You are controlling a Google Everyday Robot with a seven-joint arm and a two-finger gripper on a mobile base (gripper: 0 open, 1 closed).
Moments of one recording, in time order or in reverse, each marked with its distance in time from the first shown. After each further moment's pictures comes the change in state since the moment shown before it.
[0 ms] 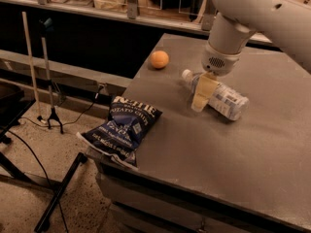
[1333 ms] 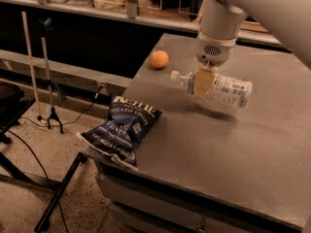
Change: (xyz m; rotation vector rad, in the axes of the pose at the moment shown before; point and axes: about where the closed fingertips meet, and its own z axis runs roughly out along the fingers) arm -0.013 0.023 -0.029 -0.058 0.074 -0.110
